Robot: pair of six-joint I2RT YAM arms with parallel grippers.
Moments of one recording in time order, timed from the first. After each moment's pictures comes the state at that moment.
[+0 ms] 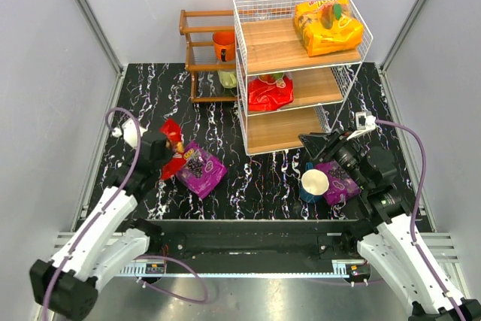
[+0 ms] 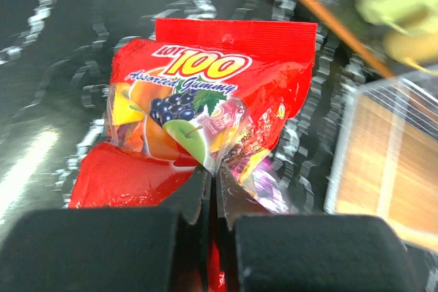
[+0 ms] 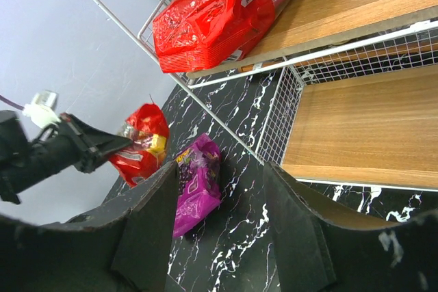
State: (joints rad) left arm -0.31 0.81 0.64 -0.53 -0.51 -0.90; right arm 0.35 0.54 0.55 0.03 -0.25 0.64
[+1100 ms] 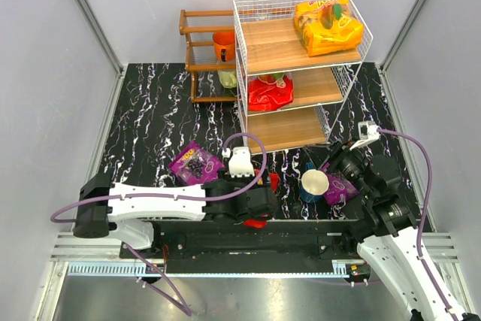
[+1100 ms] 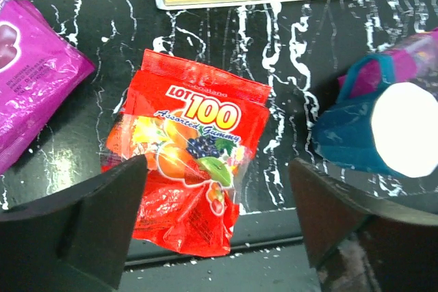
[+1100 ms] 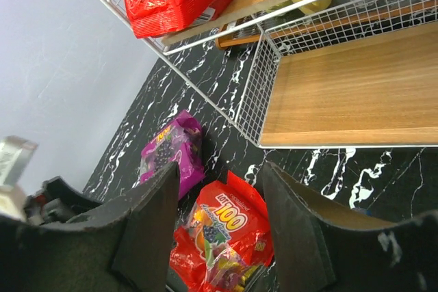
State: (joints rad) left arm -1.43 1.44 1.11 -0.78 -0.87 -1.32; right arm 0.35 0.43 0.56 -0.17 -0.22 0.60
